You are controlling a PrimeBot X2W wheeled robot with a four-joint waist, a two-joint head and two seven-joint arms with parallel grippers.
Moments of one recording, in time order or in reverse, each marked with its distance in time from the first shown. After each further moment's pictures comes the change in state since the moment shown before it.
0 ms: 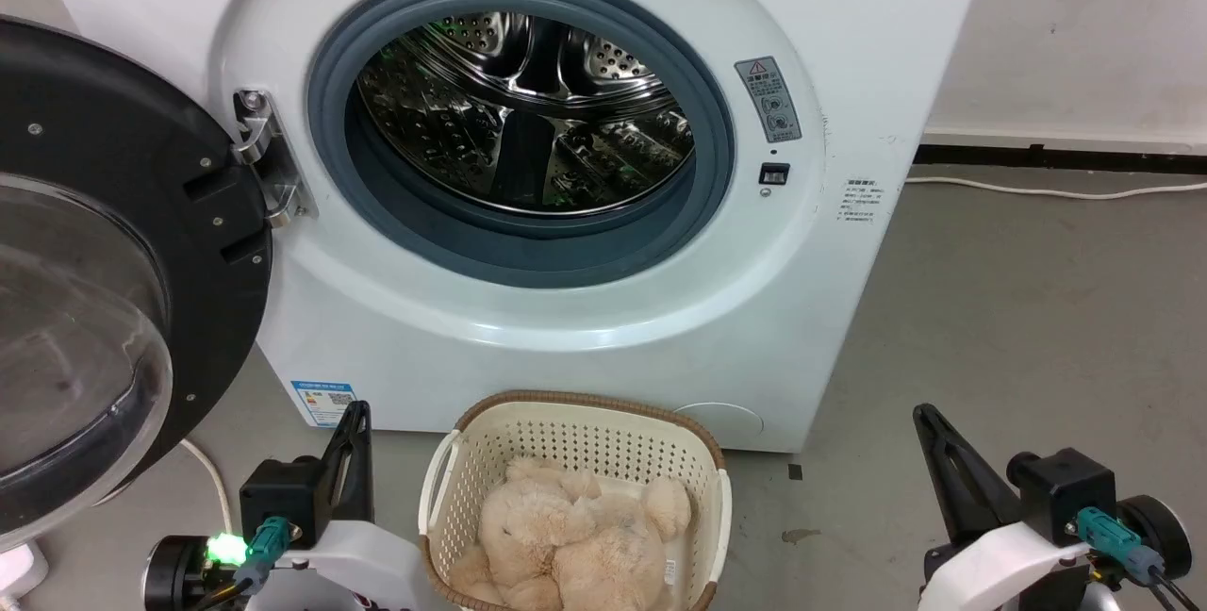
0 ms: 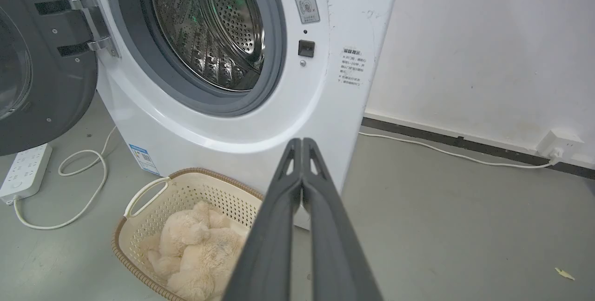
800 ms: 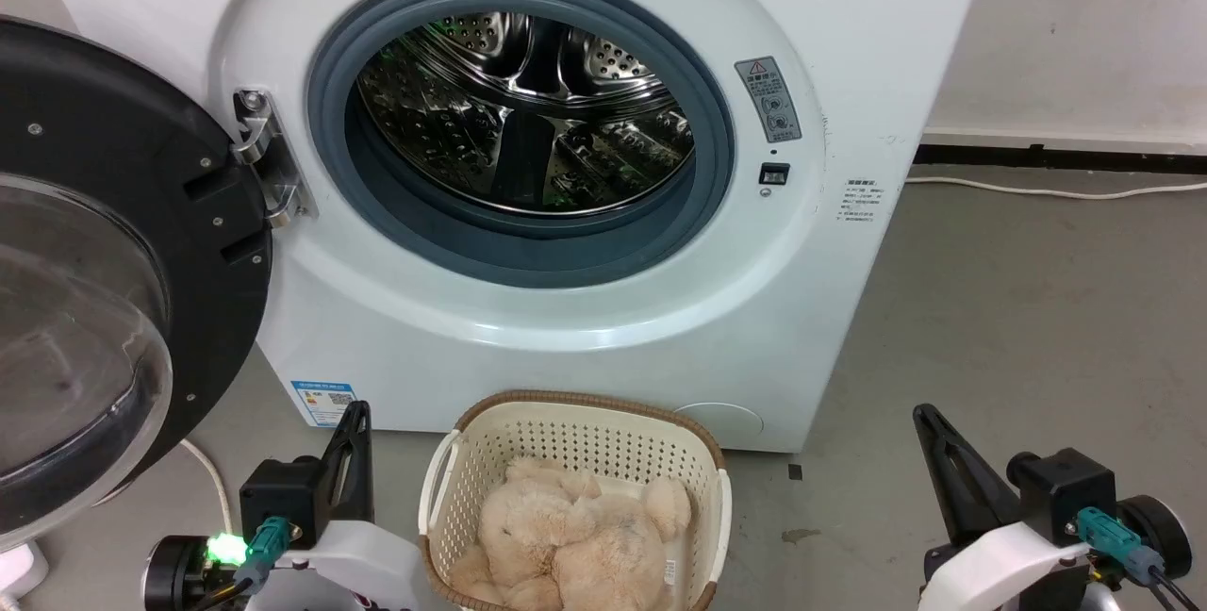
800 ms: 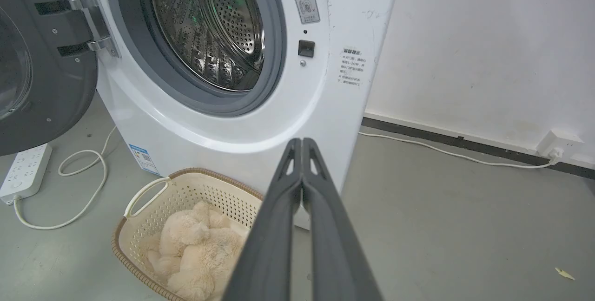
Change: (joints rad) left arm 0.000 0.000 0.000 0.000 0.000 0.000 0.000; right arm 0.000 0.000 0.000 0.000 0.000 0.000 0.000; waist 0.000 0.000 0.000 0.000
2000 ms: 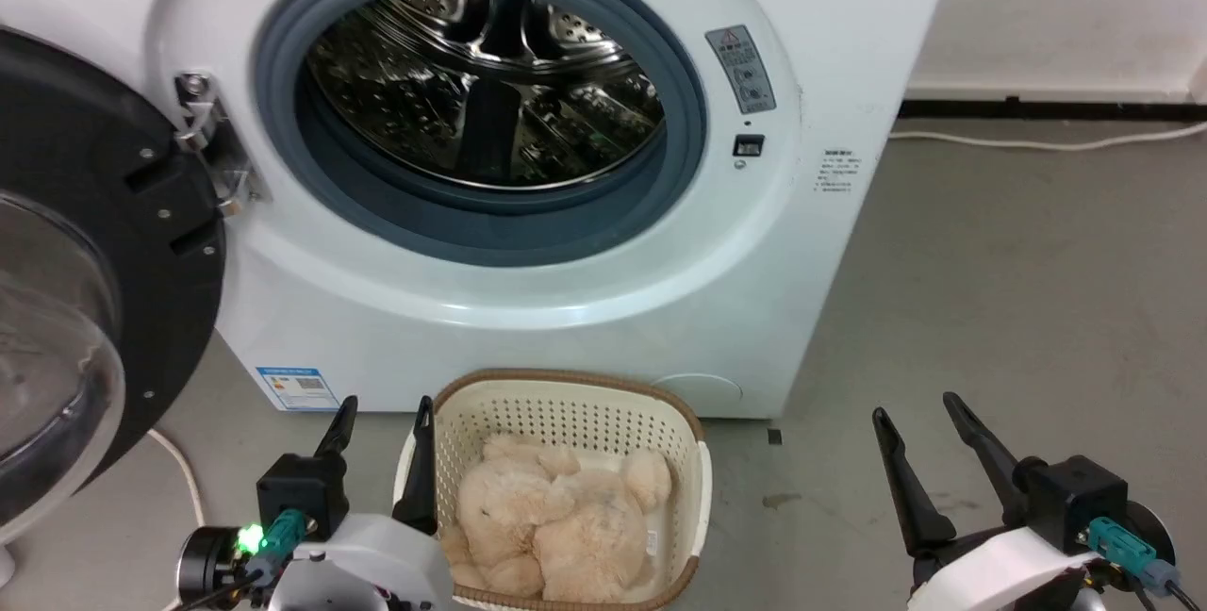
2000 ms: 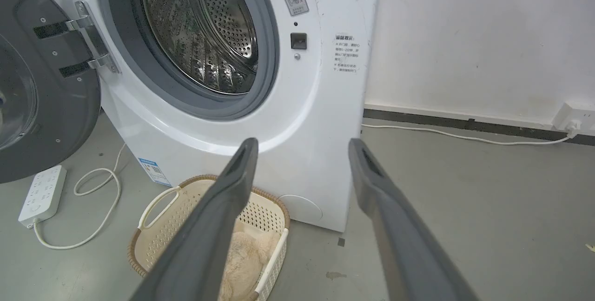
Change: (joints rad) left arm -0.031 0.003 -0.042 0.064 -0.082 -0.008 -0.045; right arm 0.005 0.000 0.027 0.003 0.088 0.000 -0.051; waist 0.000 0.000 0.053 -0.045
